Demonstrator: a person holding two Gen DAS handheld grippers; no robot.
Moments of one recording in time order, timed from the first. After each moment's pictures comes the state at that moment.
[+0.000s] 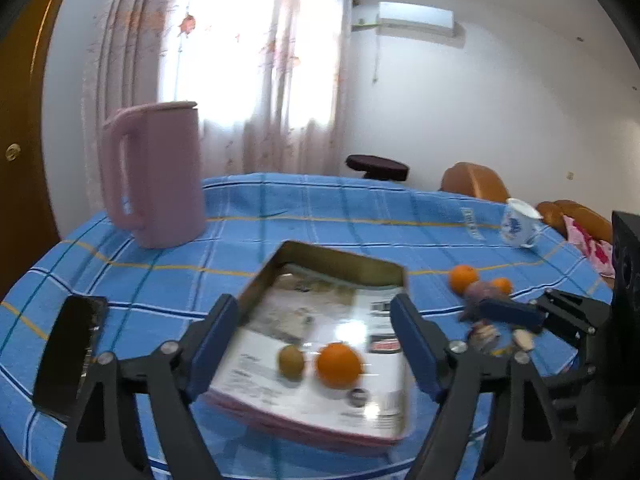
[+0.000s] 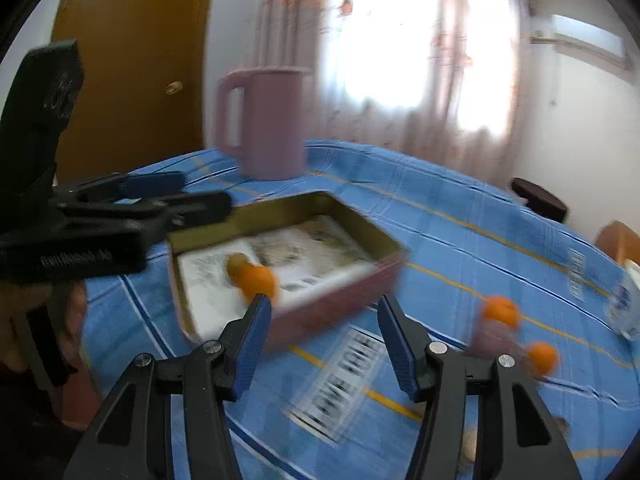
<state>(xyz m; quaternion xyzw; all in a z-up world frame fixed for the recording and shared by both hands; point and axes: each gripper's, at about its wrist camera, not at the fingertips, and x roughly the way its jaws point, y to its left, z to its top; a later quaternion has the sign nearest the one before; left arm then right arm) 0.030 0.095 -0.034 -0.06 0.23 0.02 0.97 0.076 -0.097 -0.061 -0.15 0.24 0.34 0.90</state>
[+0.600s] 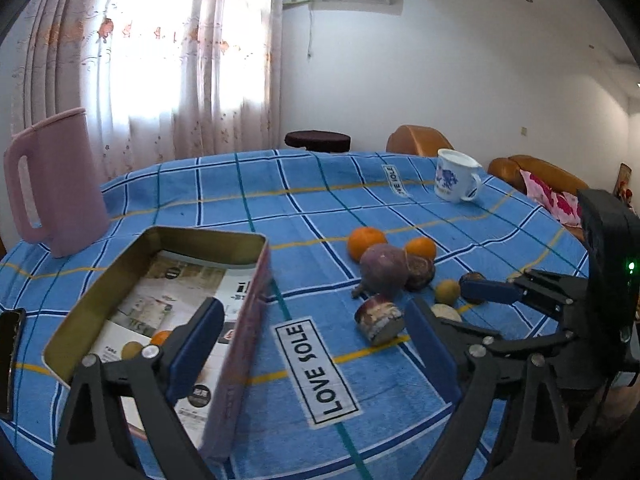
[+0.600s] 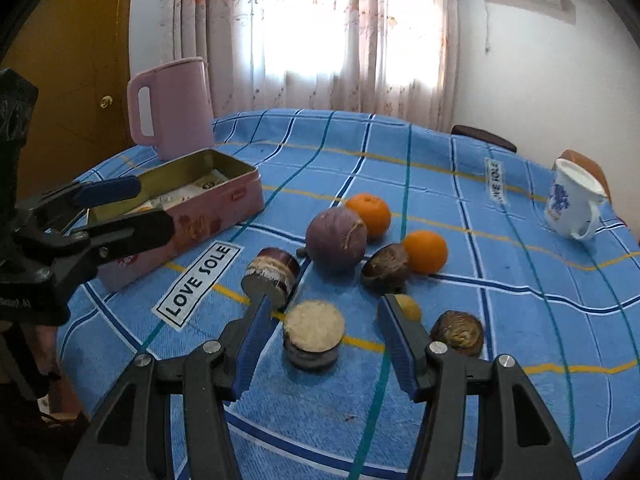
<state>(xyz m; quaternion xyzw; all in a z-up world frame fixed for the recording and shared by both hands) 0.058 -0.011 -0.052 -0.01 0.27 -0.06 0.96 0.106 -0.179 -0.092 -0.11 0.32 0.28 0.90</state>
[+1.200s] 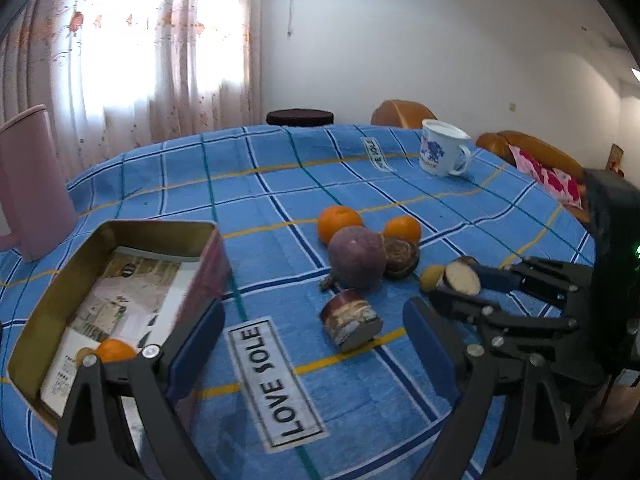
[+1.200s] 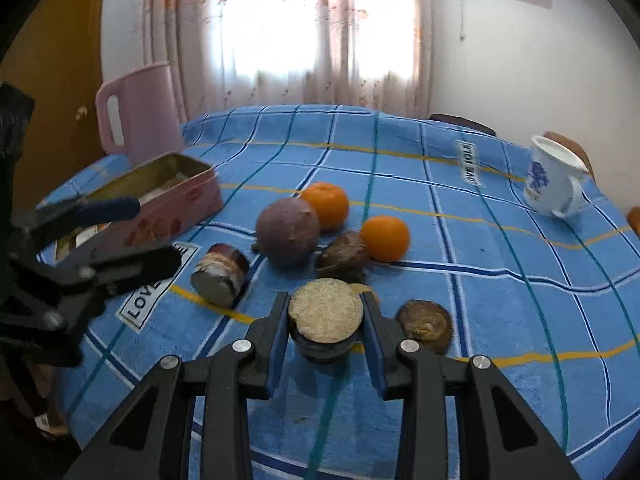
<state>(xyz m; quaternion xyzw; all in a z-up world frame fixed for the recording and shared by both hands) 0.088 -0.045 -0.067 0.00 0.32 -0.10 0.94 0.117 -0.208 -0.096 -0.08 0.31 0.23 0.92</state>
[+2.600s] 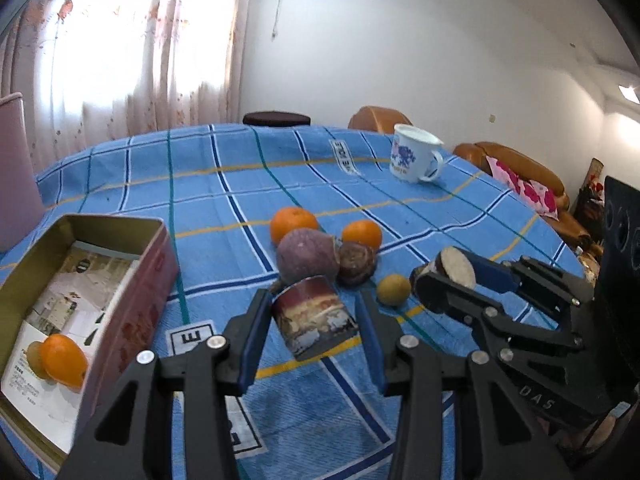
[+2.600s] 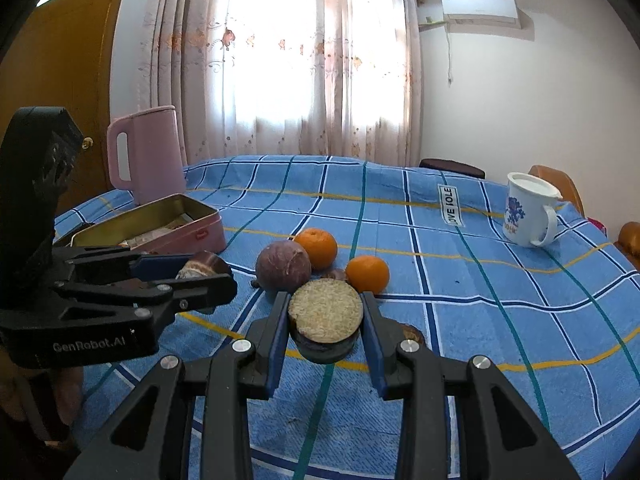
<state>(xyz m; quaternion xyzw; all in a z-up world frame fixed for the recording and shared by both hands) 0.085 -0.061 -0.069 -0.03 0.30 -0.14 0.94 0.089 -0.218 -0.083 -0.07 0.22 0.23 0.95</state>
